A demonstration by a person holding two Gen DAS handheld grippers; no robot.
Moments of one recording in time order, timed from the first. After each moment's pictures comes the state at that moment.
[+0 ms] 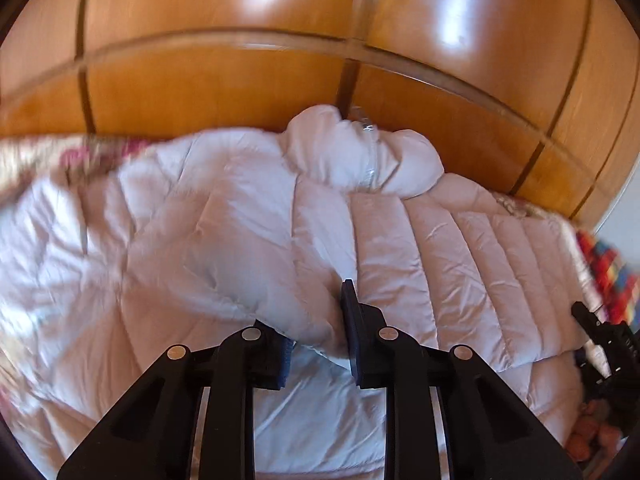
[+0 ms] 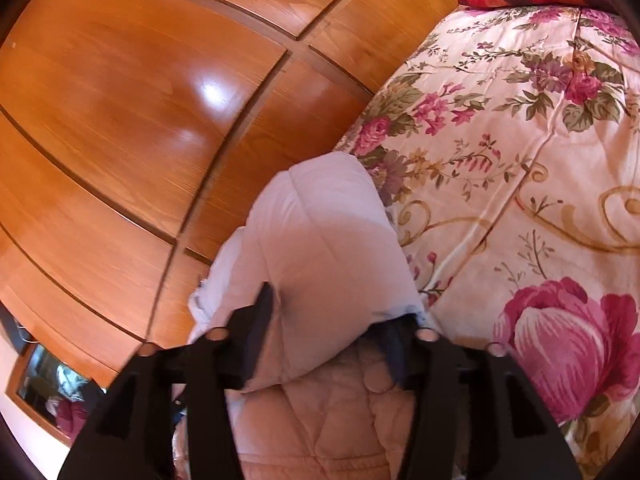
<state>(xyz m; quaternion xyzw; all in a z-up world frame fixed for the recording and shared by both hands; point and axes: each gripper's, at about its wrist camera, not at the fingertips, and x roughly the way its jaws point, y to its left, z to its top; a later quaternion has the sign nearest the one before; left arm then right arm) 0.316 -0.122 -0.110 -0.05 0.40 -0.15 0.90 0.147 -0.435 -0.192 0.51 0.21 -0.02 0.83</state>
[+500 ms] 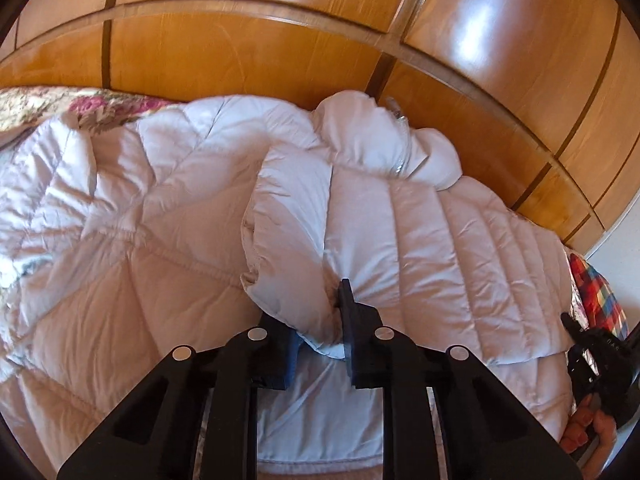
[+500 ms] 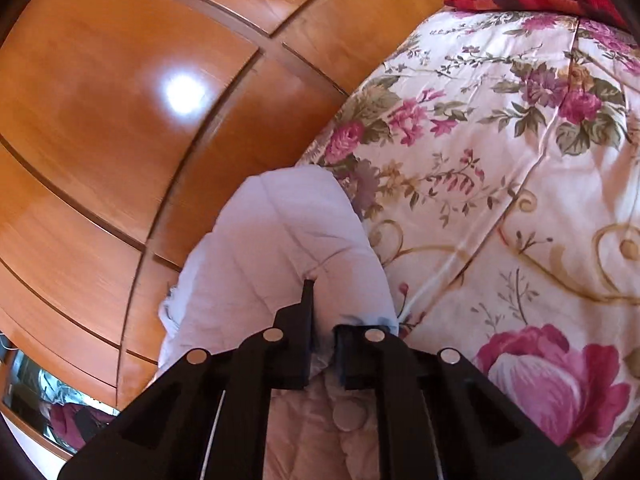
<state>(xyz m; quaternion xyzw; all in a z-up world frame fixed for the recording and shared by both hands) 0.318 -0.100 -0.132 -0.10 0.41 -0.15 0.89 0.167 -0.445 -0.193 0.48 0.26 -0.07 0.83</state>
